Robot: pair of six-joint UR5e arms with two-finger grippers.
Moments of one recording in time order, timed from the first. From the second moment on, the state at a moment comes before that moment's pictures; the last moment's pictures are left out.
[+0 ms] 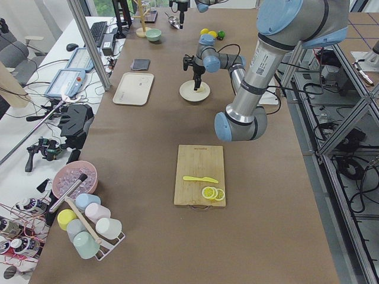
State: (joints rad) left arm -0.51 -2.16 -1.90 -1.47 -1.75 -1.26; right arm 1.20 -1.55 1.72 -1.06 2.40 0.66
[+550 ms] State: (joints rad) left arm -0.98 -1.80 -1.98 -1.45 -2.12 -0.50; right arm 1.40 -1.55 1.71 -1.41 2.40 0.14
